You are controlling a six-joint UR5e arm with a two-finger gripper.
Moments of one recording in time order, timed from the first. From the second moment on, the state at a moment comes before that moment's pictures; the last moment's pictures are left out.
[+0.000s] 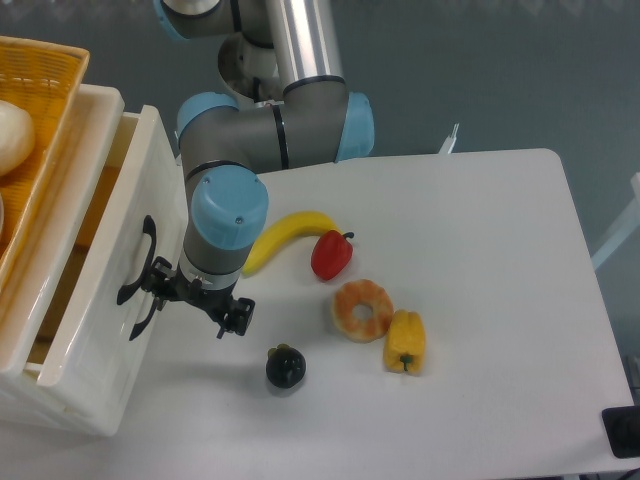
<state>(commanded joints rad) 2.19 -1.96 -1.57 -1.17 1.26 0.56</state>
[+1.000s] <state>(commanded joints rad) 2.17 -1.97 -1.57 -1.17 1.26 0.56</state>
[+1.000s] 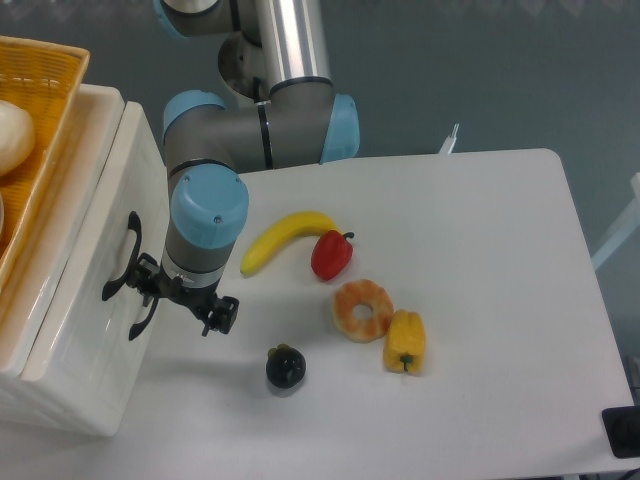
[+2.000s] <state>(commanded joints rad) 2.21 -1.96 -1.55 -1.18 1.42 0.74</state>
